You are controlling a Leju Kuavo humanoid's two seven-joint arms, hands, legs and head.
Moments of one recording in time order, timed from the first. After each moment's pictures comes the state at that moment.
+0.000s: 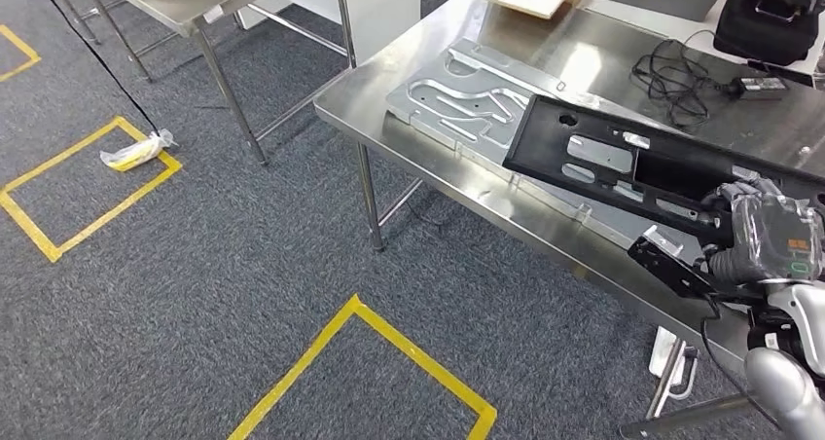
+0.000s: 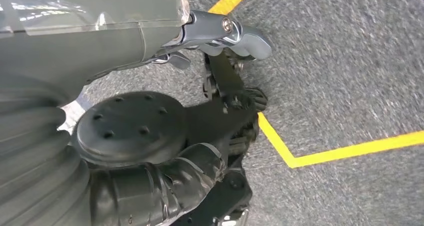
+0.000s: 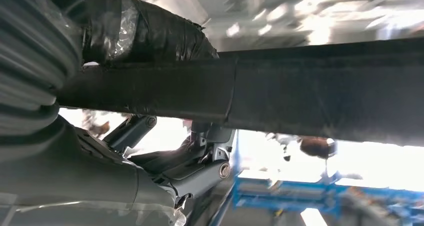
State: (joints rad) left arm 0.03 0.04 -0.08 -0.09 0.46 -0.15 -0.12; right arm 0.10 -0.68 -0.19 -1.76 1.05 -0.22 0.02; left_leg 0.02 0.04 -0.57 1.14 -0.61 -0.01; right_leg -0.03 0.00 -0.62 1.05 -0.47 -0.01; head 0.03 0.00
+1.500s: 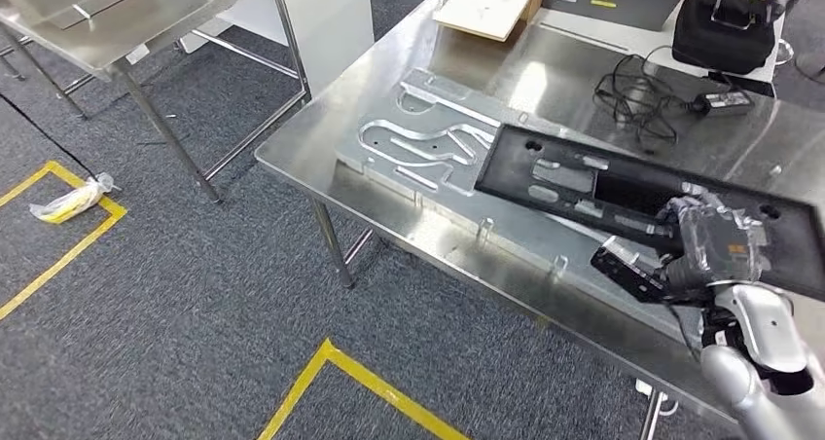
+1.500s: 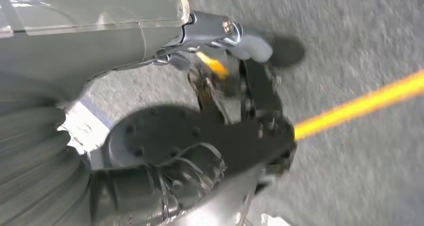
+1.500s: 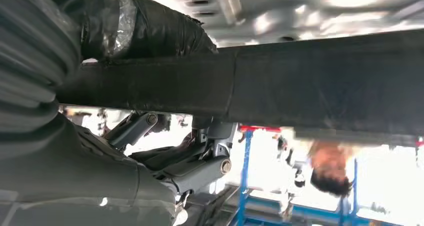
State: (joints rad) left arm 0.04 0.04 -0.15 -0.09 0.51 -0.16 -0.13; right arm 0.03 -0.65 -0.06 -1.67 1.08 -0.22 0.03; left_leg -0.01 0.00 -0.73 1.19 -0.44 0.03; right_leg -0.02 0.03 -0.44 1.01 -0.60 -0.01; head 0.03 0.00
